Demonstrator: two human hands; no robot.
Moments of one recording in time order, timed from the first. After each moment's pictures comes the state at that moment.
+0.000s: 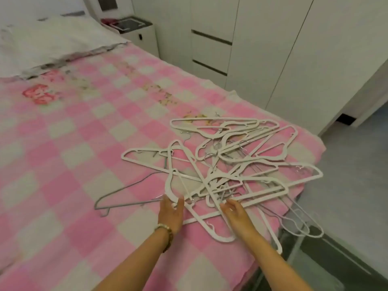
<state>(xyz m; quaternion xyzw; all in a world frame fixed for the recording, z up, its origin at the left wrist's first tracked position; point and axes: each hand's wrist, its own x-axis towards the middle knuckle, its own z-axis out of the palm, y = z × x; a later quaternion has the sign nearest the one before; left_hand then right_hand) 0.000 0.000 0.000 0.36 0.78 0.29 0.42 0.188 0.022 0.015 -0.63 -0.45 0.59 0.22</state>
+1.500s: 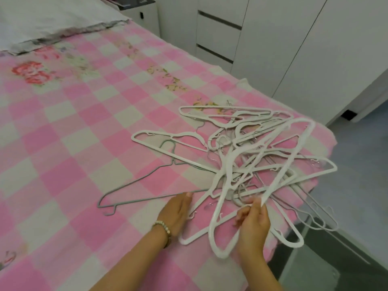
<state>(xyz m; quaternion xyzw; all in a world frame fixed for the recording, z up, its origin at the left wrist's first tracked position) -0.054 -0.021 -0.007 0.53 0.70 0.22 0.44 0.122 -0.020 0.022 -0.66 -0.26 0.47 0.53</state>
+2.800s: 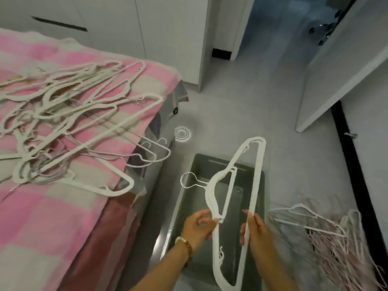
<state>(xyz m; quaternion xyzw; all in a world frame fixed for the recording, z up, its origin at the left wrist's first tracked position) 0.398 -0.133 -0.084 0.39 0.54 0.15 0.73 0.547 -0.203 -0.094 -0.78 -0.17 0.42 0.42</state>
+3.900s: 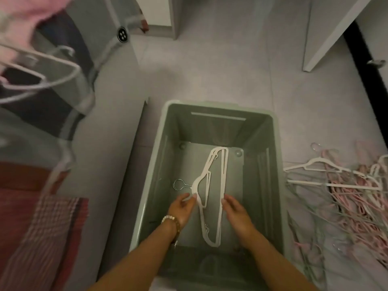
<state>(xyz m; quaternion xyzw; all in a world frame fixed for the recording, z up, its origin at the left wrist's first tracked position) 0.438 -0.133 -0.372 0.41 0.63 0.04 0.66 0.581 -0.216 -0.353 -0.76 -0.14 0.54 0.33</state>
